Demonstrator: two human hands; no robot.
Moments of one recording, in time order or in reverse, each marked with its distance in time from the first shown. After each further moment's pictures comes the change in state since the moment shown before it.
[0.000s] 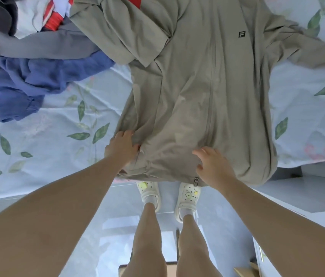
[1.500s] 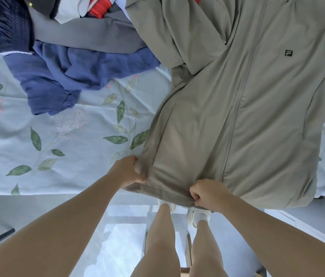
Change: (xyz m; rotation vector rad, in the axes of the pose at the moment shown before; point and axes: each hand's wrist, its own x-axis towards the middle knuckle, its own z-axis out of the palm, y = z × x) left_hand 0.002 -0.109 -0.017 -0.308 -0.342 -0.149; right_hand 0.039 -0.101 0.033 -0.267 -0.515 -0.261
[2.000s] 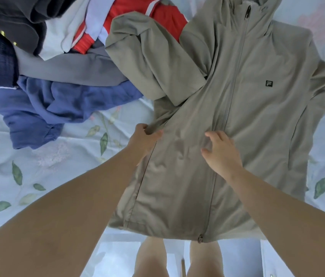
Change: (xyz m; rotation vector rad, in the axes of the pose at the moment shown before) left_hand 0.062 0.150 -0.054 -0.623 0.223 0.103; right_hand 0.031 0.083 -0.129 0.387 0.623 0.367
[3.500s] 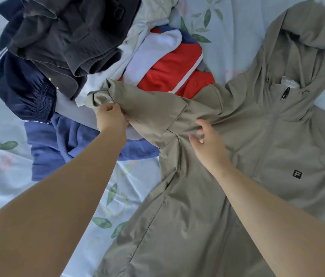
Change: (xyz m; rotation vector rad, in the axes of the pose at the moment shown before) left_hand 0.084 0.134 -0.124 -0.710 0.728 -0.004; right_hand 0.146 -0.126 -0.084 0.451 0.012 -0.238
